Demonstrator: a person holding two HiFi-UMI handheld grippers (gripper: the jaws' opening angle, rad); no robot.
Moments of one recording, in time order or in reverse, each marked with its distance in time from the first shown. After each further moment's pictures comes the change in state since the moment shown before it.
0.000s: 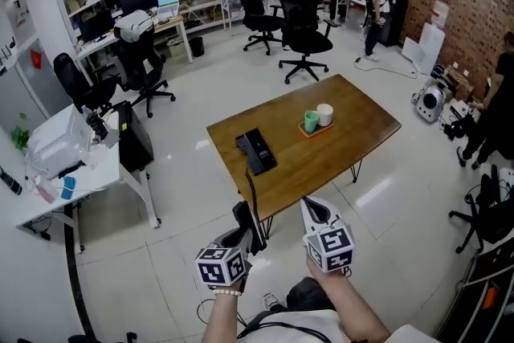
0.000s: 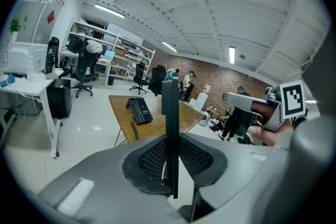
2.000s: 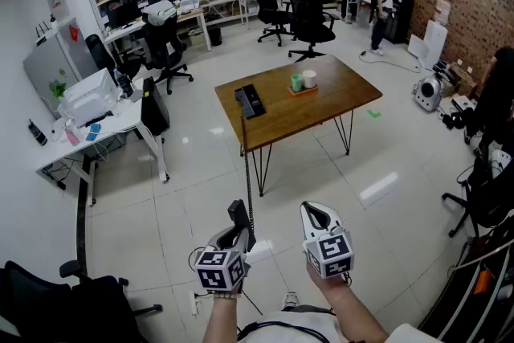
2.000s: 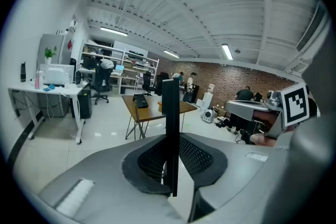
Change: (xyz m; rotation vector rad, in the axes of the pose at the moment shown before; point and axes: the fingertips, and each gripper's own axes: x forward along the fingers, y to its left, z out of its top) left arm -0.225 -0.197 -0.179 0.066 -0.083 0.174; right arm -0.325 0.079 -0.083 -0.028 -0.011 0.090
